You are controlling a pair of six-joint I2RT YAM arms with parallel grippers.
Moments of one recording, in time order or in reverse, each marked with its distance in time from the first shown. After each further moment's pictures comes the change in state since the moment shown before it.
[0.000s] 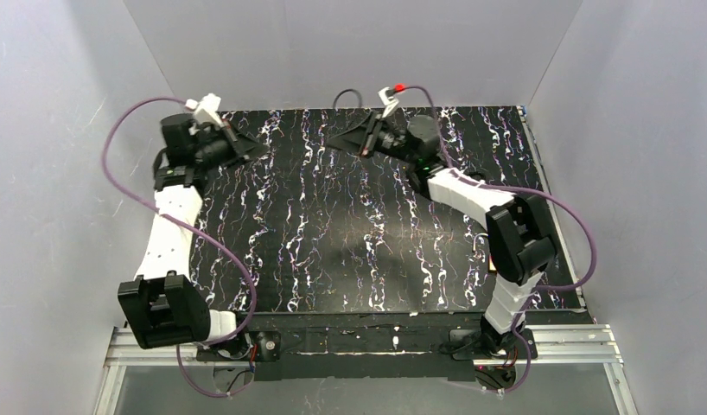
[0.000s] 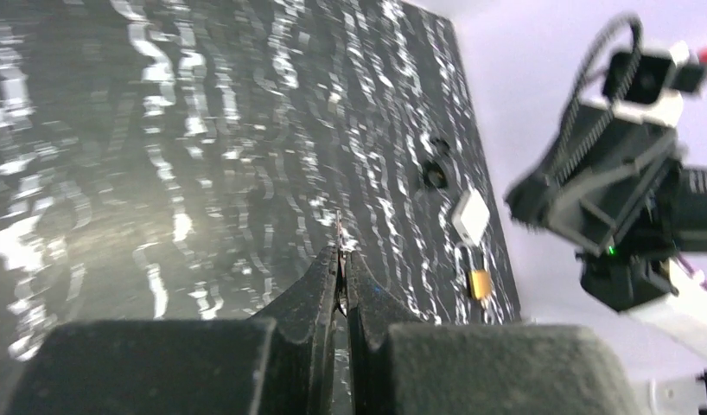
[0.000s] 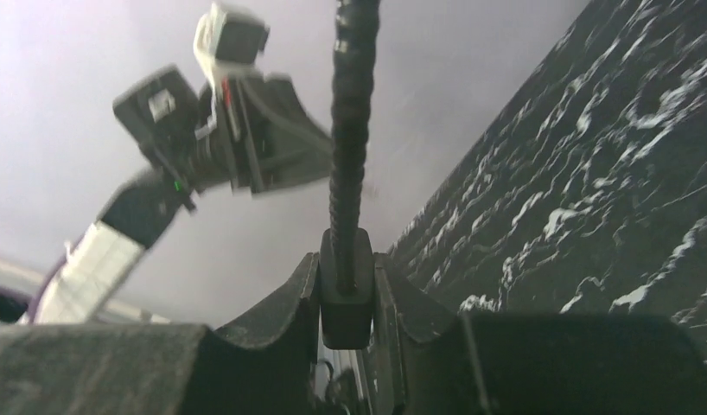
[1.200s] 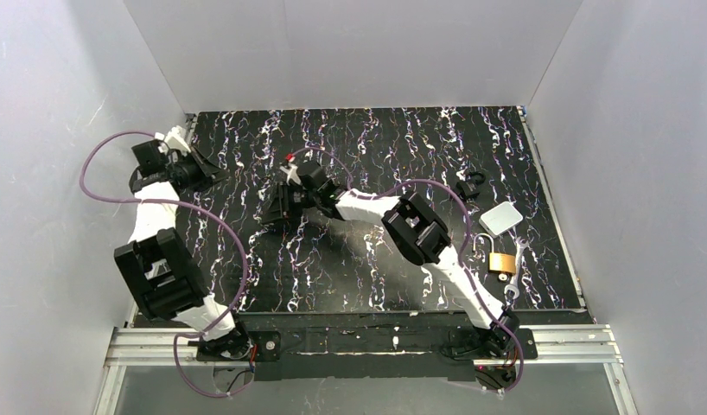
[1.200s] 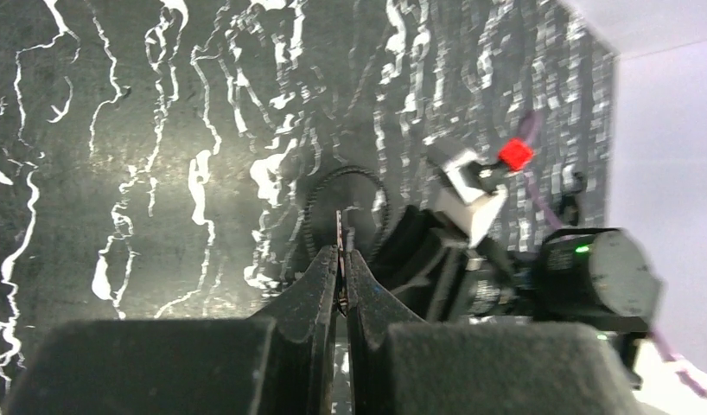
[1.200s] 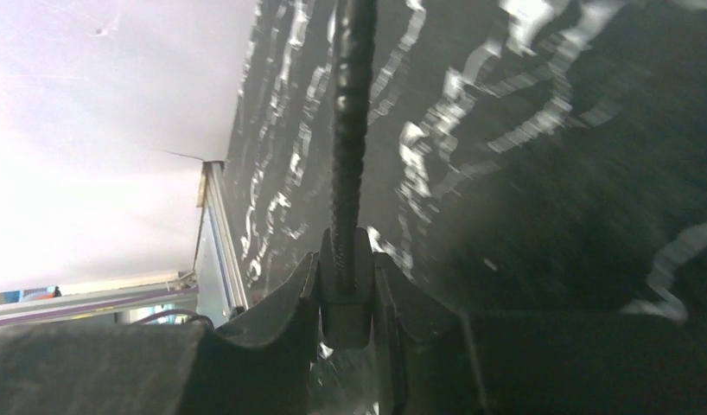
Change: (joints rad) left arm 0.381 0.196 -0.074 -0.071 0.010 0.218; right arm 0.393 0.800 0.764 -0.589 0.066 -0.206
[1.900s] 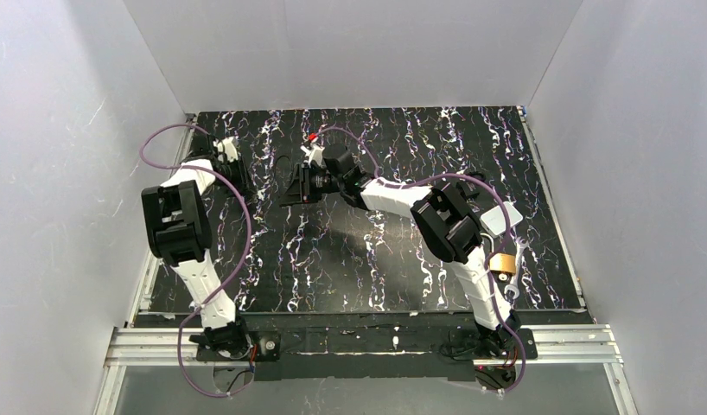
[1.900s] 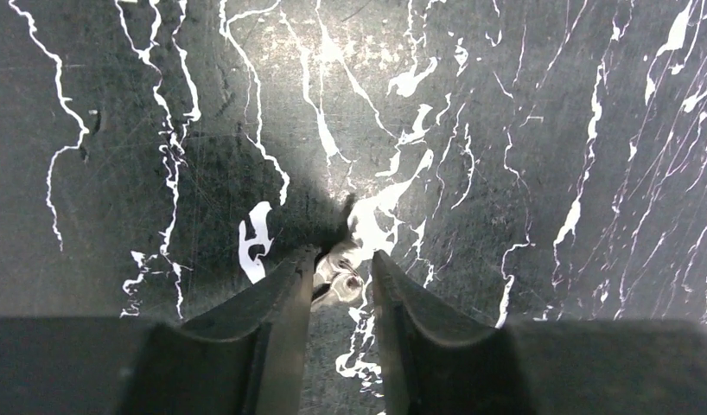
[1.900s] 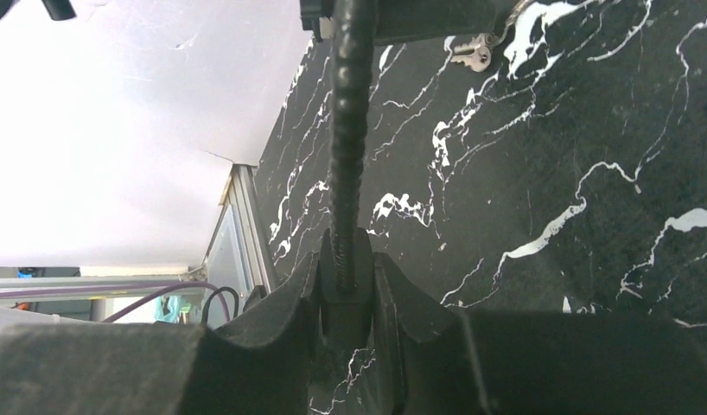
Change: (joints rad) left arm -0.240 0.418 0.177 -0.082 -0.360 0.227; right arm -0.096 -0.302 -0.327 0.095 -0.030 -0.080
